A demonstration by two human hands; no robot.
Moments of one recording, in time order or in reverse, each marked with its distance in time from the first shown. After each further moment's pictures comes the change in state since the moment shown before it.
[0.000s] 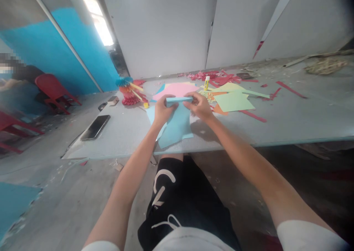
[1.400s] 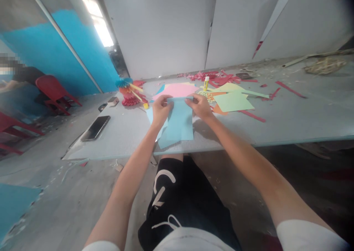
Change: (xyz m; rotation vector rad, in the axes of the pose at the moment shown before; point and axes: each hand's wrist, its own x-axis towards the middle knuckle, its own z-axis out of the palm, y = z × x) left_hand -0.001 0.000 -0.001 -0.118 0.056 -0.061; right_hand 0.005 0.009 0.000 -0.035 0.038 0.063
